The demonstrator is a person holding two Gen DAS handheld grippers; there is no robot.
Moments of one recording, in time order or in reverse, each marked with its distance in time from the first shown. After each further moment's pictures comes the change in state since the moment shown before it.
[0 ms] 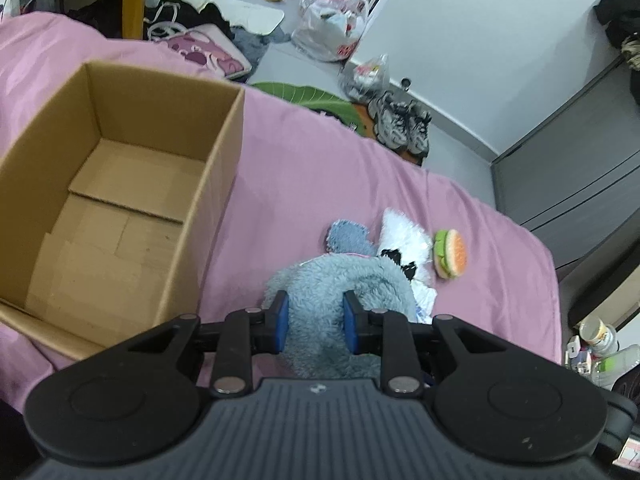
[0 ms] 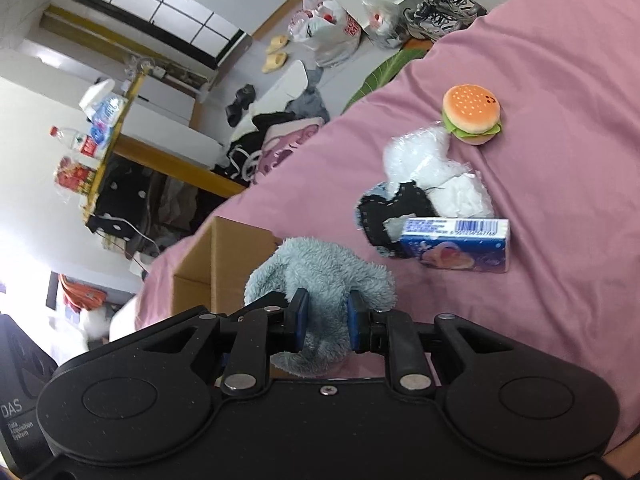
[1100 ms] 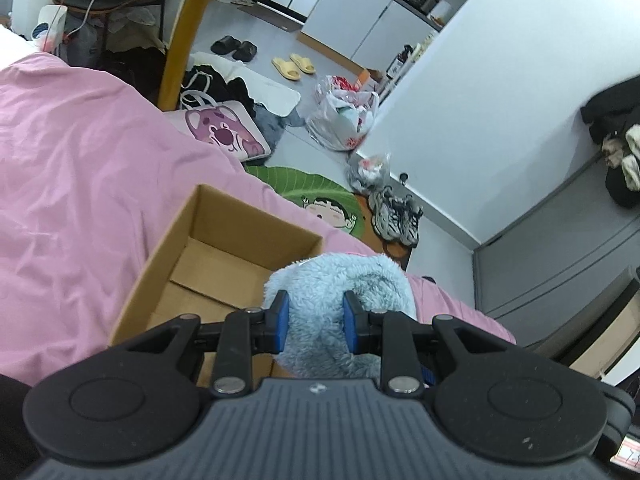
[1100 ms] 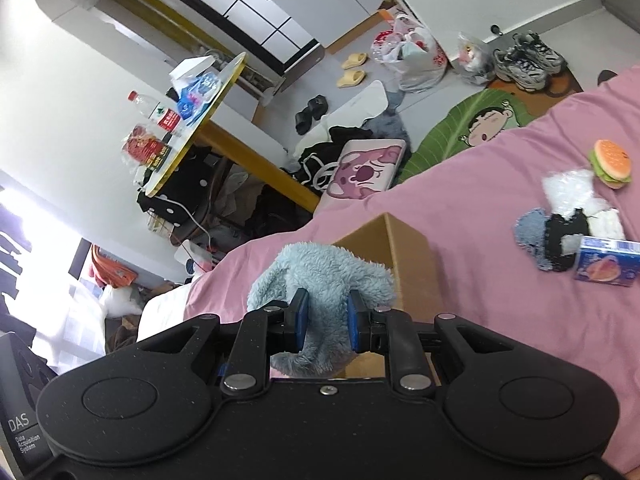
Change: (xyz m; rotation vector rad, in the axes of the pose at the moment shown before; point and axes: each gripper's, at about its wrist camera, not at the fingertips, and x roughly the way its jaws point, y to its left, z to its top) left arm -0.119 0.080 0.043 -0.113 -0.218 -0.063; right arm 0.012 0.139 -0.032 -0.168 -0.061 0.093
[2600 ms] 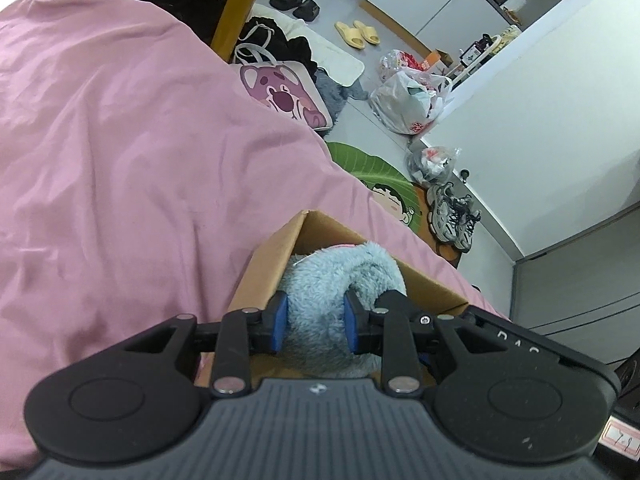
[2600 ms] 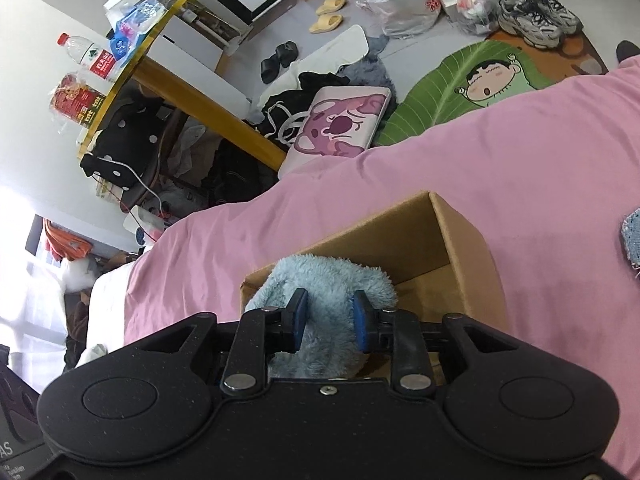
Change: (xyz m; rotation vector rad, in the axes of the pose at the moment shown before) left arm 0.116 0.110 0.058 -0.141 0.118 0.077; right arm 0.149 0.006 0.012 0.011 0.152 -0.114
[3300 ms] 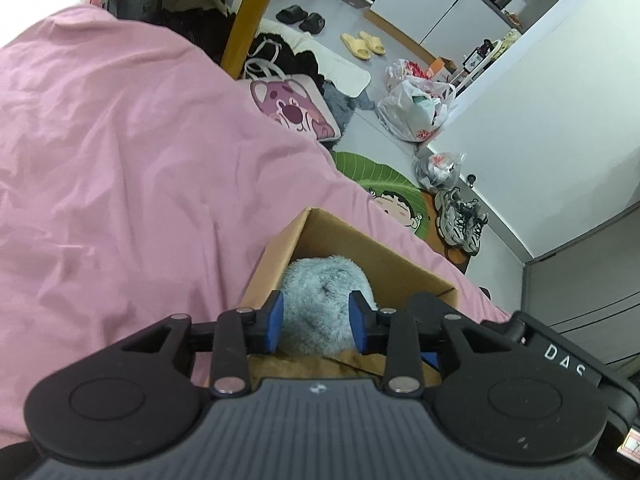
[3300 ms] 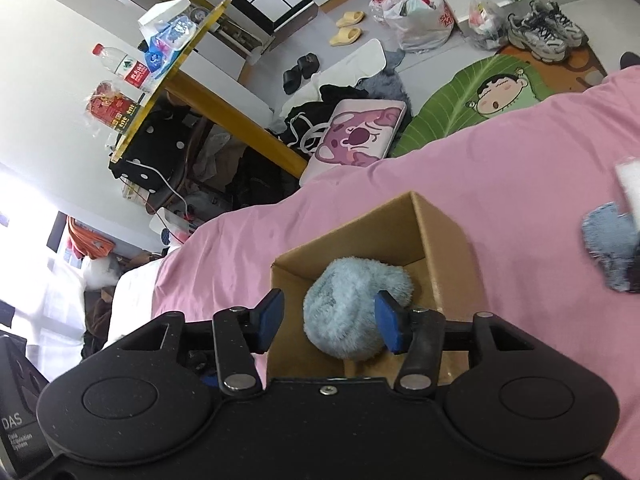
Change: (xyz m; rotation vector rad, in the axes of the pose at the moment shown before) left arm -0.041 -0.014 -0.012 0.029 -0.041 0.051; right arm -0.062 -0.004 -0.010 -0.039 -0.048 0.056
